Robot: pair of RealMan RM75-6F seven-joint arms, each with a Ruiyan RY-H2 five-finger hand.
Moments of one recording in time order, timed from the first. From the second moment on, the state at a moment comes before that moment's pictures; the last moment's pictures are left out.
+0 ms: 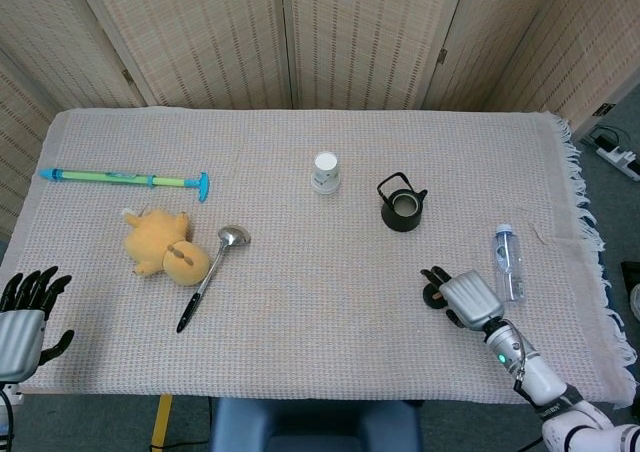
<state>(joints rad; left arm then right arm) -0.10 -1.12 -0.05 -1.64 1.45 1.47 0.20 0.46 -1.26 0.05 -1.59 -1.36 0.89 -0.45</state>
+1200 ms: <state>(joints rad) -0.10 -1.14 -0.04 -1.60 1.44 1.46 0.16 0.52 -1.38 0.01 -1.49 -1.27 0.90 -0.56</state>
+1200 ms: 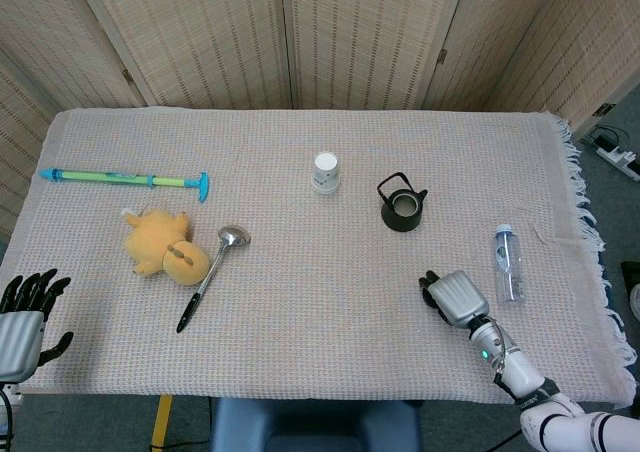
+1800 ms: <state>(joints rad) -0.10 -1.15 -0.05 -1.55 1.45 1.46 0.12 0.55 -1.34 0.09 -1.56 -1.20 0.96 -0.57</state>
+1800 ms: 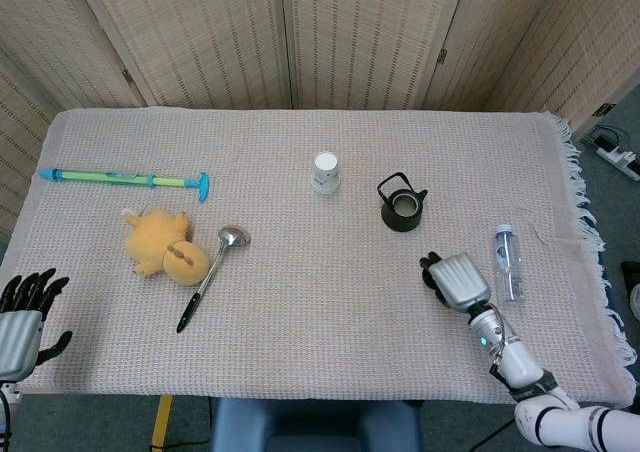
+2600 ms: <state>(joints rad) -0.09 -1.14 -0.05 -1.60 1.45 1.49 0.16 0.88 -1.47 0.22 -1.26 -0.82 0.77 -0.72</state>
